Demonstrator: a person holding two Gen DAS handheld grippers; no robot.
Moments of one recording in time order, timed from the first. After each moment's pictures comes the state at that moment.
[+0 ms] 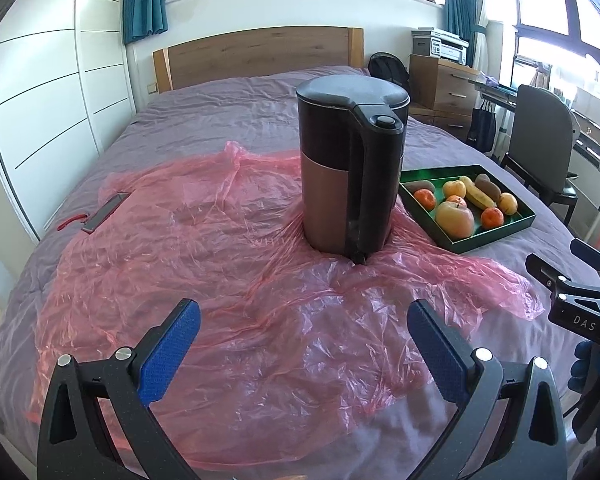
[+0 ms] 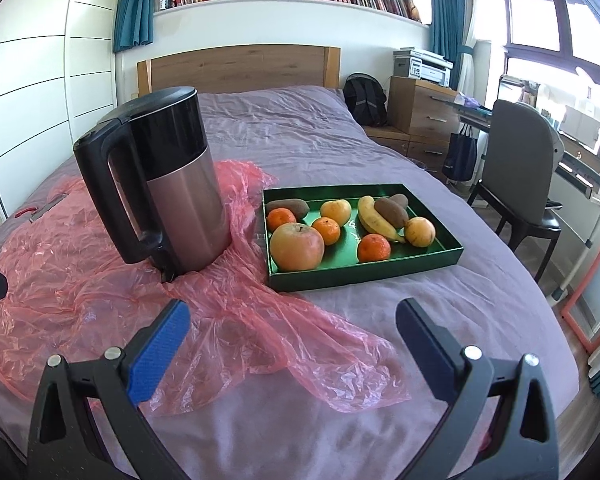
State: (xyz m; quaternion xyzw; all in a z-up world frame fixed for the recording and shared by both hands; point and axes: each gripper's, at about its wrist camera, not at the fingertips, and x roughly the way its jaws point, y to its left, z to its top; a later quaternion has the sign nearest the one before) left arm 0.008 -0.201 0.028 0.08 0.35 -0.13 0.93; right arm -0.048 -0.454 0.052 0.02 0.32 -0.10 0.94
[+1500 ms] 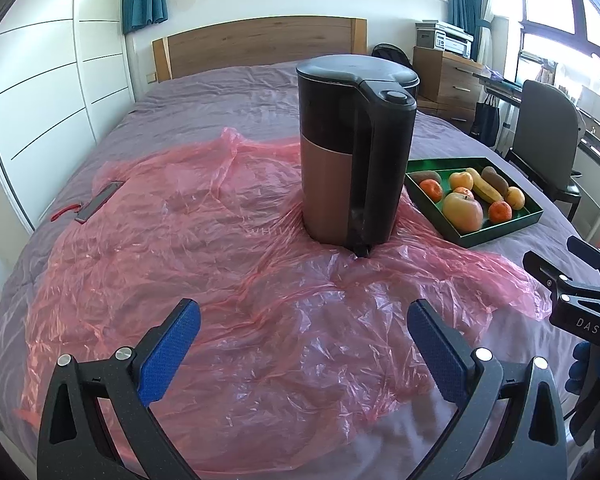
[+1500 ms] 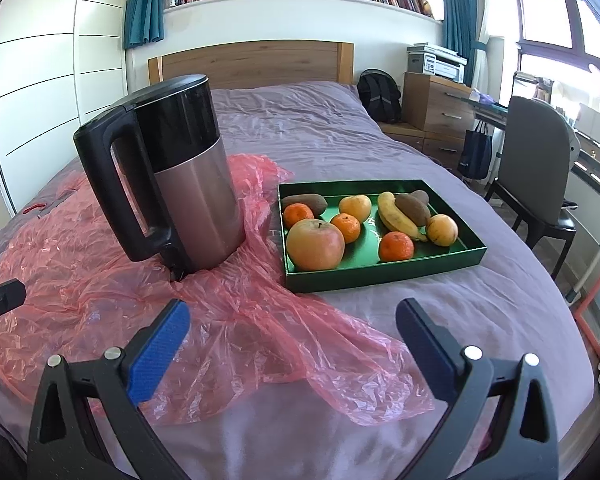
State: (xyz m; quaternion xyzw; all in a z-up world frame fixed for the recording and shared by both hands) left arm 0.024 -0.204 0.010 0.07 0.36 -0.13 0.92; right arm -0.030 -0.448 0.037 0.02 0.33 -0.08 0.94
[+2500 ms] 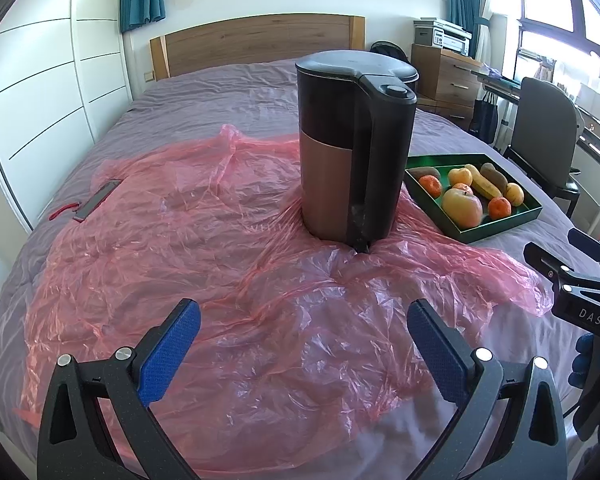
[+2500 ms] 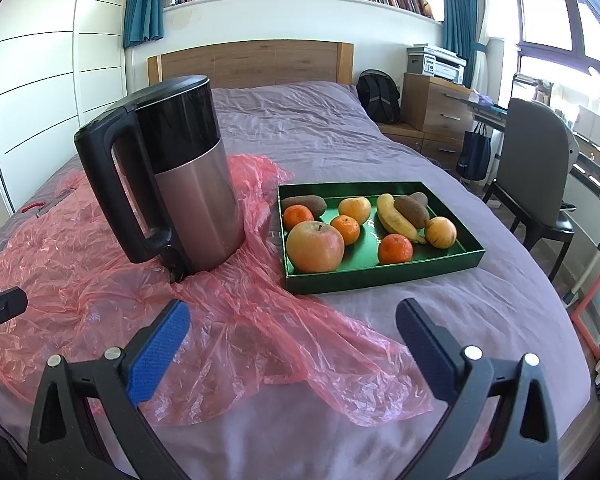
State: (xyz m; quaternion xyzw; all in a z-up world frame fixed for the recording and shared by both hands) left arm 0.023 -0.202 0.008 0.07 0.37 -0.13 0.92; right arm -0.030 -0.449 0.039 0.02 0.33 -0.08 0.94
